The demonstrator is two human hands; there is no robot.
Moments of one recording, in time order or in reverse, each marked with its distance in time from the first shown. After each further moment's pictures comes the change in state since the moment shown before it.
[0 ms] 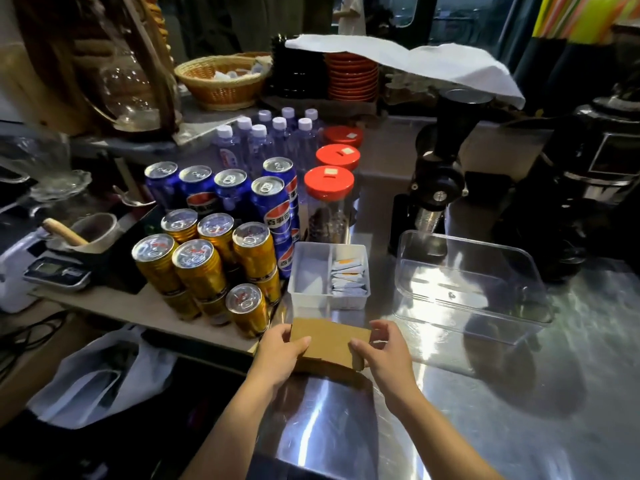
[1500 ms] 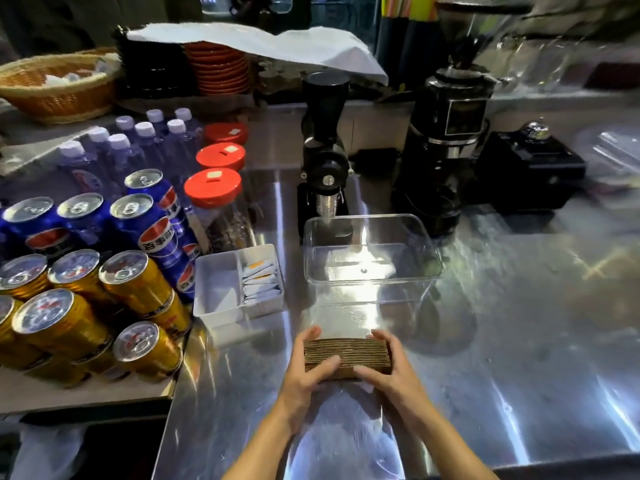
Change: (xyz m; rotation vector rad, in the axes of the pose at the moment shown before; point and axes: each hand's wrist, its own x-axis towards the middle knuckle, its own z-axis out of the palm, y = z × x) left_hand -0.018 -0.022 0.130 -0.433 -0.601 0.063; right_hand -0.034 0.055 -0.114 0.205 0.013 -0.001
